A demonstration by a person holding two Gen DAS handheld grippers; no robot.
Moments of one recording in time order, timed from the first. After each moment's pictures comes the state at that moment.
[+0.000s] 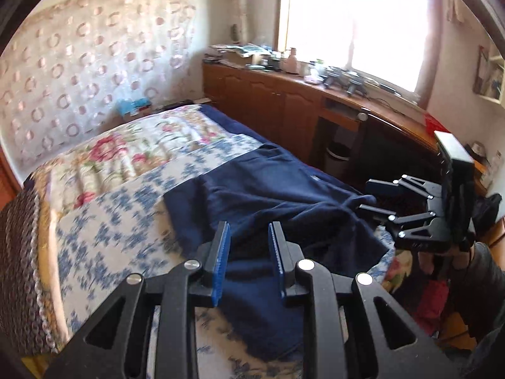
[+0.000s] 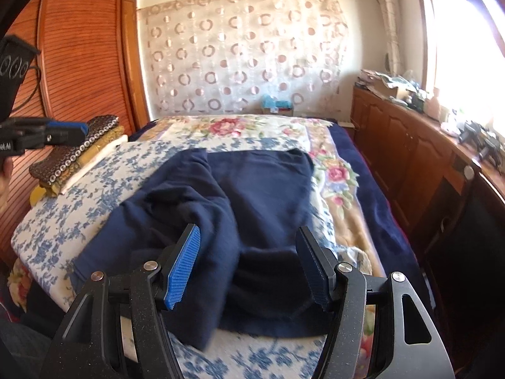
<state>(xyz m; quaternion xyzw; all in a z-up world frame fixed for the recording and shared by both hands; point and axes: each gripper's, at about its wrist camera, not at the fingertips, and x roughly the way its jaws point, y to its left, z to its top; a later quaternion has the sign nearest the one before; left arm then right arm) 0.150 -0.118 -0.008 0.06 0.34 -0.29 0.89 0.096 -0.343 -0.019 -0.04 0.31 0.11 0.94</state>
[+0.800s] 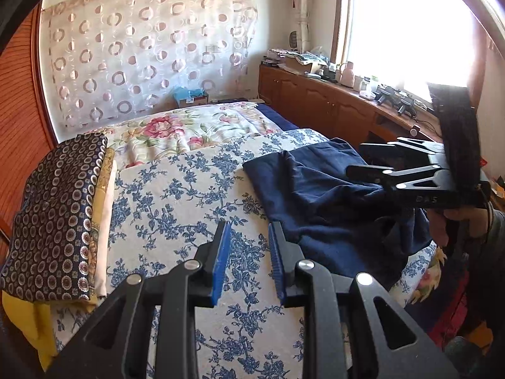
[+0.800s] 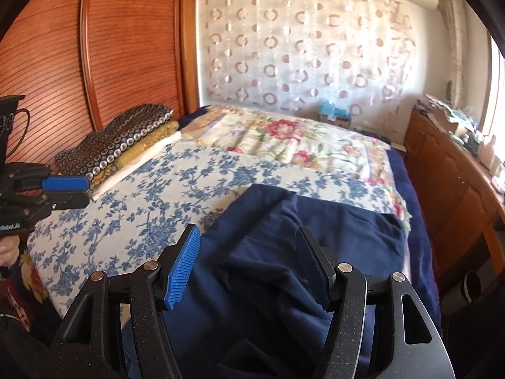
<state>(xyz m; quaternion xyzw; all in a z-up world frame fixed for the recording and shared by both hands) 0.138 -0.028 -0.044 0.02 0.34 -0.19 0.92 0.181 -0.222 0.000 -0.10 0.33 0.22 0.91</state>
